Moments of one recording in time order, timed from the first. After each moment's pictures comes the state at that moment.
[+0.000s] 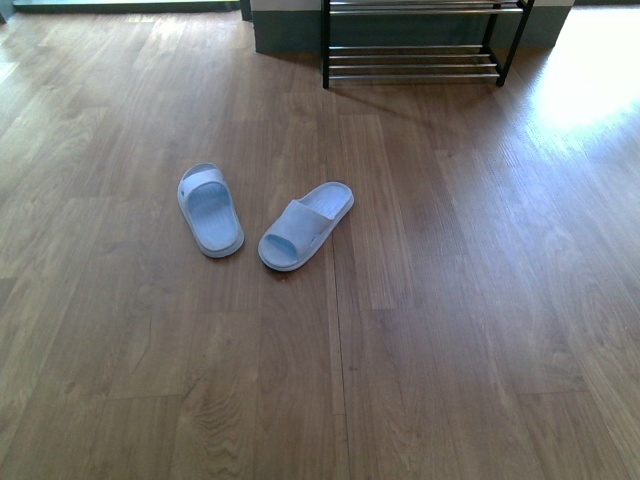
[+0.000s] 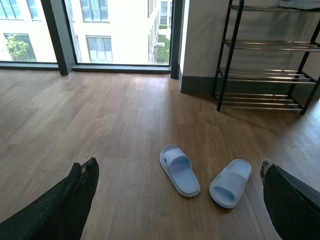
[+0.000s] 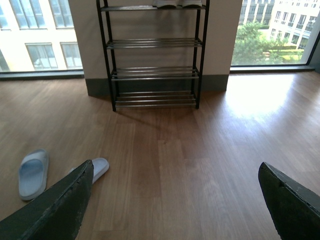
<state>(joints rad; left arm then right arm) 0.00 0.02 0.01 0.00 0.00 0.00 0.00 0.00 0.02 0.00 0.00 0.00</state>
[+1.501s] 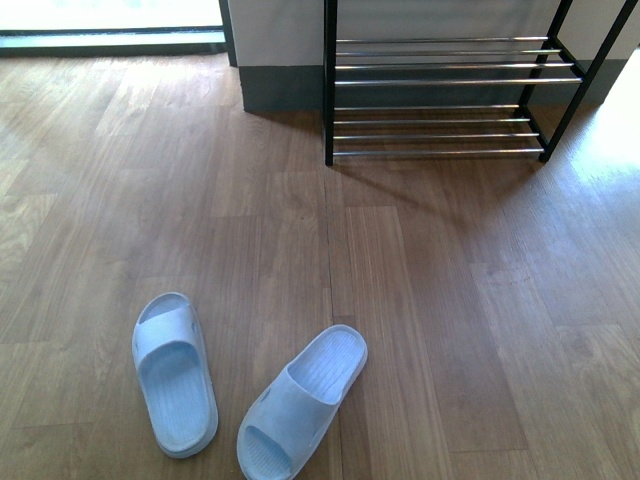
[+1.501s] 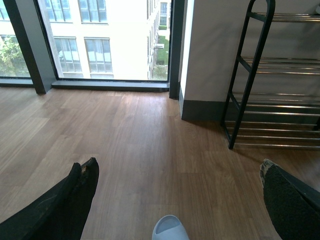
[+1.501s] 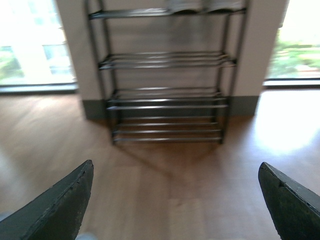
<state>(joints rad) 0.00 0.02 0.01 0.00 0.00 0.00 -0.05 0.07 0.03 0.03 -0.19 0.00</state>
